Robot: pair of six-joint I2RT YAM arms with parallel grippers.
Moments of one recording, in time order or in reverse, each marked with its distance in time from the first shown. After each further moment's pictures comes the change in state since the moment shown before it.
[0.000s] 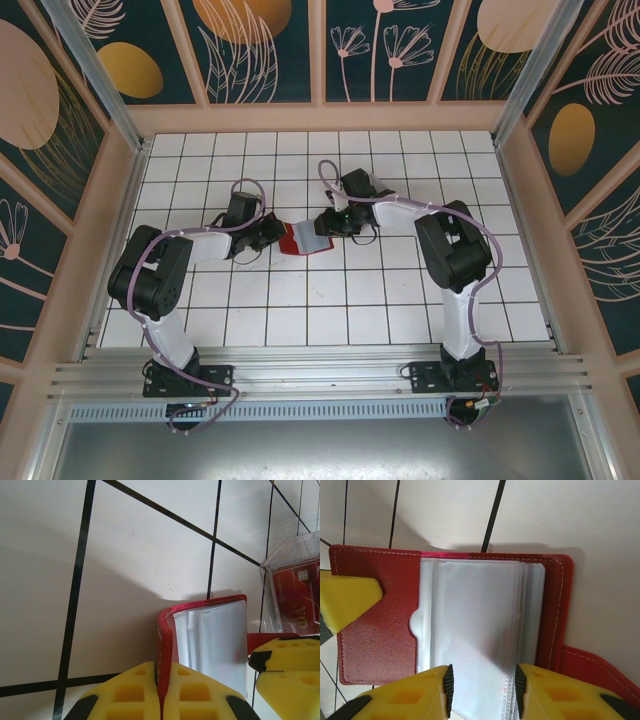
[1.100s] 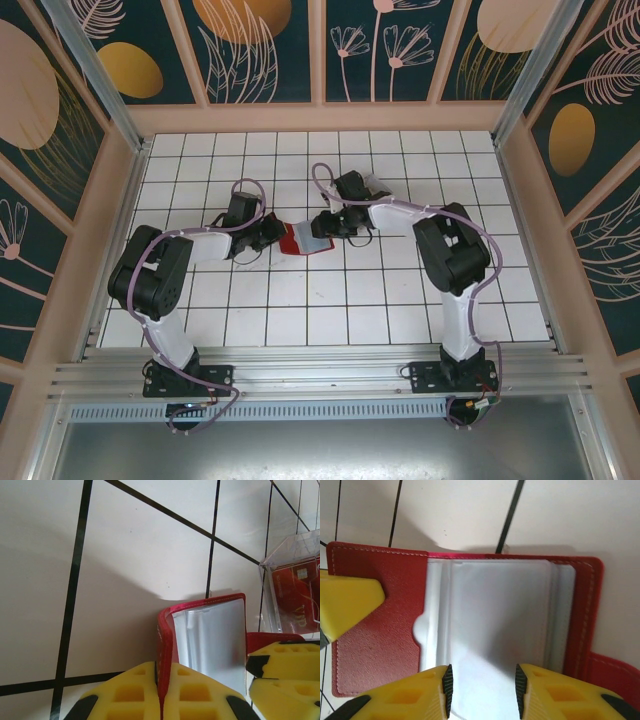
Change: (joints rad) left arm 0.000 0.000 0.000 0.001 0.003 0.000; right arm 0.036 -0.024 -0.003 -0.010 0.085 0.000
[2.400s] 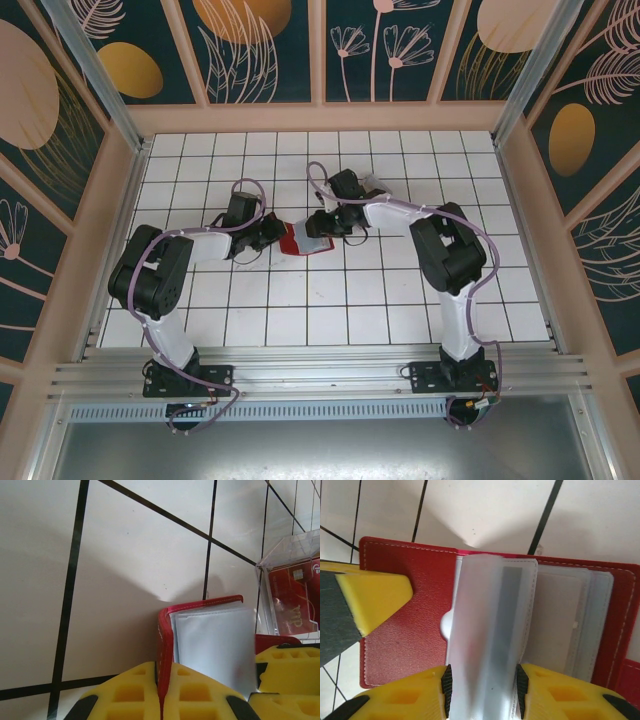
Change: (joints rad) left arm 0.003 0.006 -0.005 0.021 0.015 -0.006; right arm 0.032 0.031 0.065 -0.034 -0.039 0.002
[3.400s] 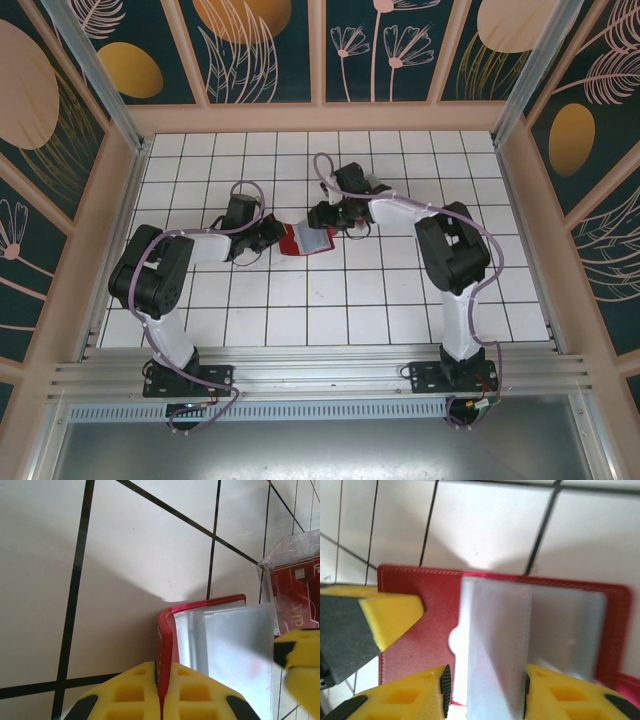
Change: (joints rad) left arm 0.002 0.004 -0.022 0.035 0.007 -0.010; right arm -0.043 -0.033 0.003 0.030 0.011 0.037
